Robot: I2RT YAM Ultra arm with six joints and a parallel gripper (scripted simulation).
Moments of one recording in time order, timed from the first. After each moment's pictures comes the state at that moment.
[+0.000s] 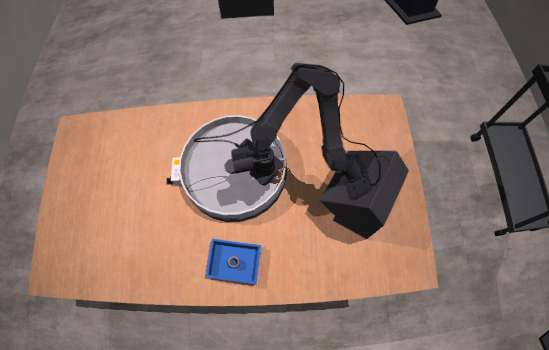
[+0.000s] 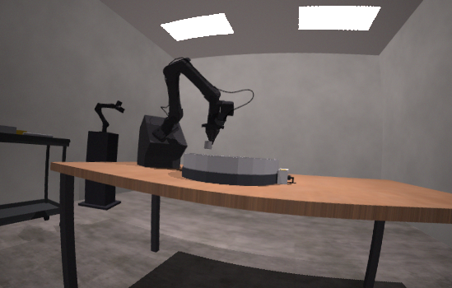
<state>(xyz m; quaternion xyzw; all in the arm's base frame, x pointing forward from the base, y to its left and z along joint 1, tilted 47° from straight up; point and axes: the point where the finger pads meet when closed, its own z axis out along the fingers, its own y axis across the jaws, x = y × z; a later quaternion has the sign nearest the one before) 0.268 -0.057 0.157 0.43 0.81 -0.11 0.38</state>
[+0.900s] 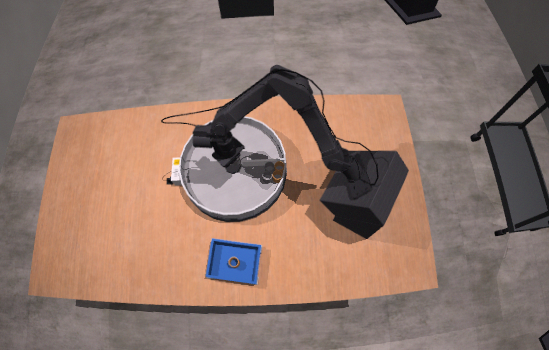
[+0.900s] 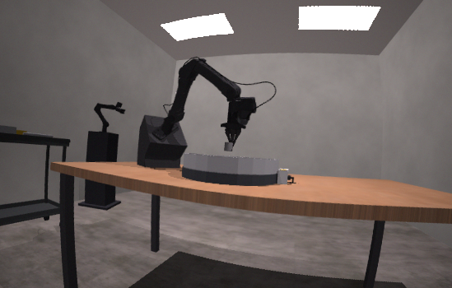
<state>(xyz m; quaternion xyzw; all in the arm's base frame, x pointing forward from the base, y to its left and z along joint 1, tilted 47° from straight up) 0.353 -0.122 0.262 0.43 0.81 -0.11 0.39</state>
